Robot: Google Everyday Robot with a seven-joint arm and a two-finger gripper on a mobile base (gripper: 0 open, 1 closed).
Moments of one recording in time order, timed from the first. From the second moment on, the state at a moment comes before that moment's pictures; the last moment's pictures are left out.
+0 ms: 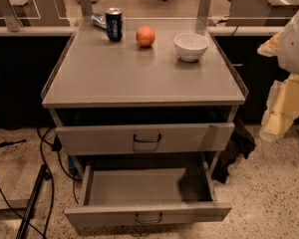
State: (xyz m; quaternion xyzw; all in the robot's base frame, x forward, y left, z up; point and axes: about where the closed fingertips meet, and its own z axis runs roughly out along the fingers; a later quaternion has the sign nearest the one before) arm 0.438 -0.216 0.979 -0.60 0.78 -0.04 0.16
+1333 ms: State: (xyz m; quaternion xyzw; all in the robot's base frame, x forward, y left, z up) arm 0.561 -0.156 0.973 -0.60 0.76 -0.03 0.25
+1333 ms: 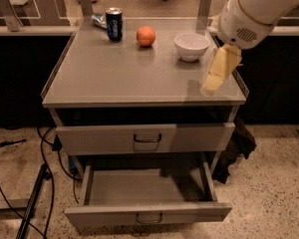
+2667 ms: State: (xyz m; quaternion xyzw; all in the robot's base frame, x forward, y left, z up) arm 0.697 -0.101 0.949 -0.56 0.76 -0.03 0.34
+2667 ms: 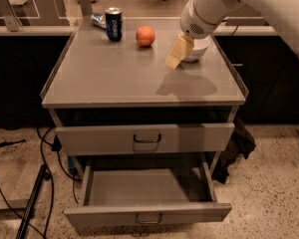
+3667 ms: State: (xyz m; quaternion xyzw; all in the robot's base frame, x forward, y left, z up) arm 0.839 -0.044 0.949 -0.51 0.74 -0.01 0.43
